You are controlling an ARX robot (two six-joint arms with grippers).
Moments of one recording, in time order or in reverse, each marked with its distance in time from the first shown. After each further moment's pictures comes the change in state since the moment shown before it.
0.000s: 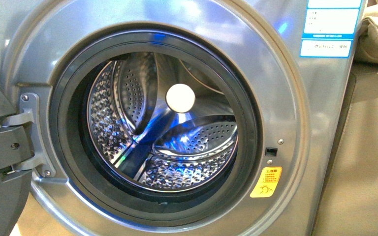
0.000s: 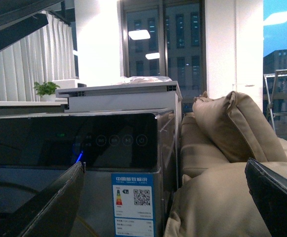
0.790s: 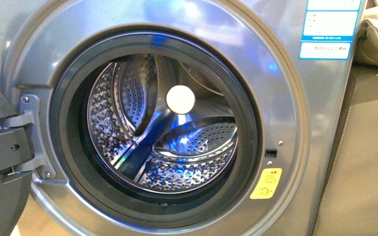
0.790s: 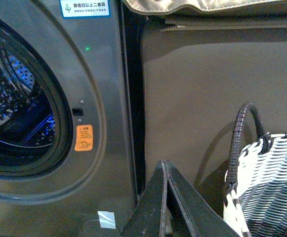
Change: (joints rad) left arm 0.000 -0.002 0.000 0.000 0.000 0.000; right arm -0.125 -0.523 -0.607 -0.398 -0.039 -0.003
